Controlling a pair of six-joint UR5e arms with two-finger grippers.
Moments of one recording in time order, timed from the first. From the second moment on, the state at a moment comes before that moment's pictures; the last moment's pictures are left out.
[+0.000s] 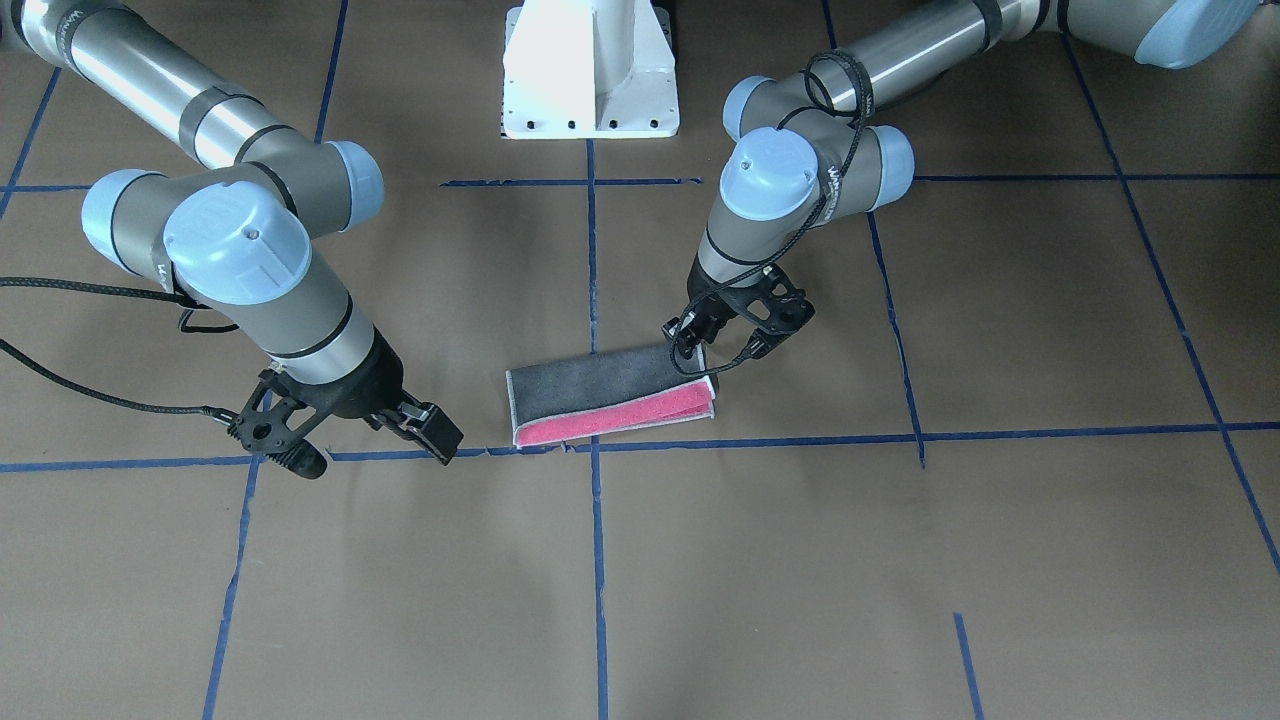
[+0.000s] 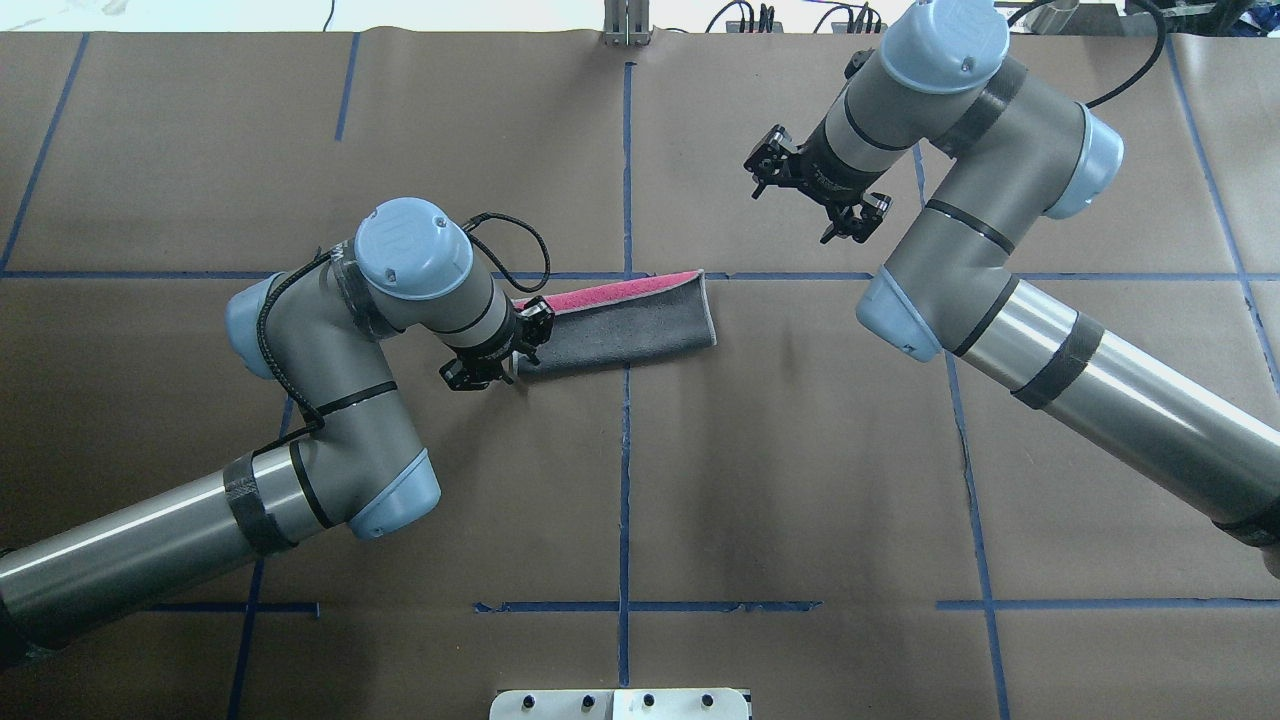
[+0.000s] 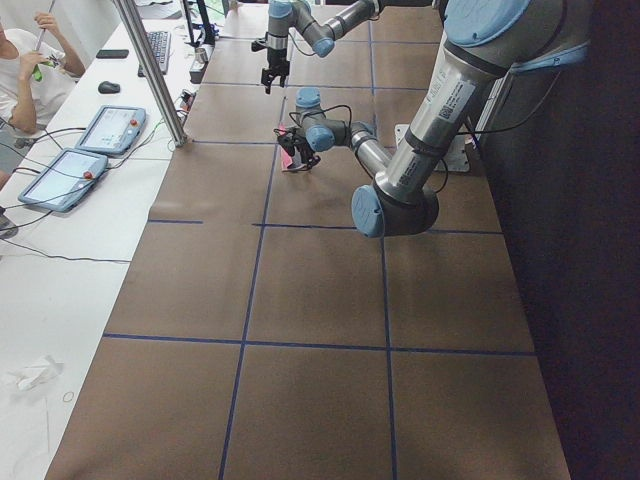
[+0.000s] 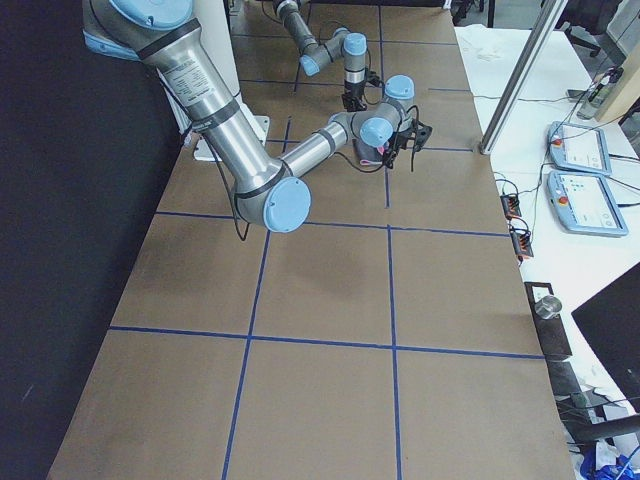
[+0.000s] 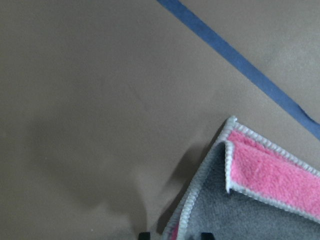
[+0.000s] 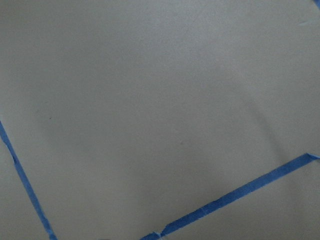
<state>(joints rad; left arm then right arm) -0.58 -2.22 -1.48 -1.86 -1.95 -1.85 0.83 -0.92 1.45 -1.27 2.07 1.58</state>
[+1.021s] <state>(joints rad) -0.59 -2.22 -1.50 -1.87 -1.96 -1.84 0.87 -0.95 1.47 -1.27 2.09 1.53</state>
